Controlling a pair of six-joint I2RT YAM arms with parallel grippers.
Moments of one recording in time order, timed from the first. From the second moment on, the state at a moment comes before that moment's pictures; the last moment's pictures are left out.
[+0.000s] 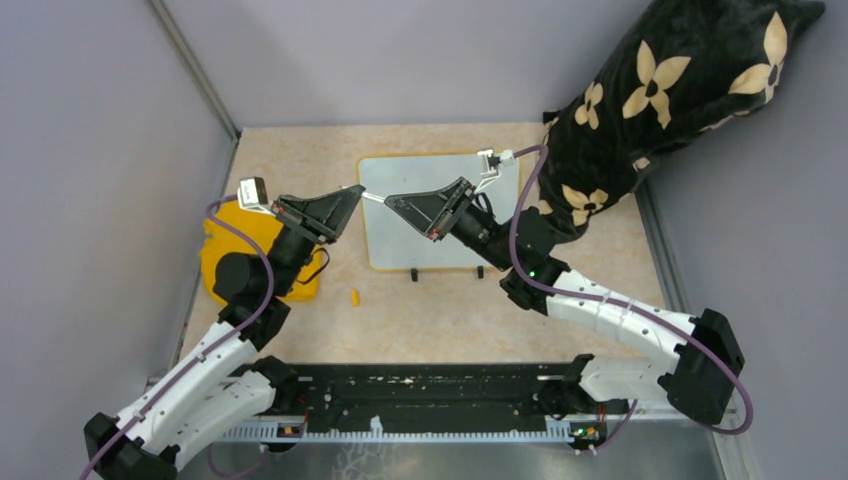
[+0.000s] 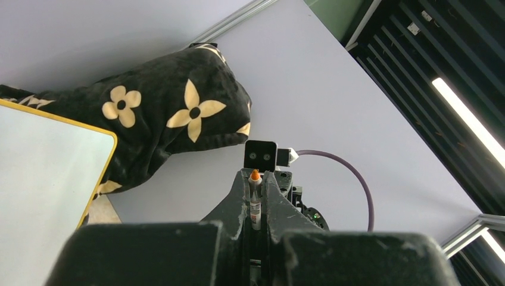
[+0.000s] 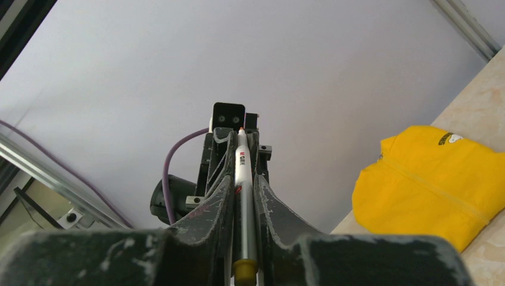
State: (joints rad) left arm -0.61 0.74 0.61 0.66 0.02 -1.22; right arm 0.92 1.17 0.89 0.69 -0.10 0.97
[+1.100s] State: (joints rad) left arm -0.62 0.71 0.58 0.67 -0.03 -1.25; right arm 0.95 1.19 0.89 0.74 -0.07 1.00
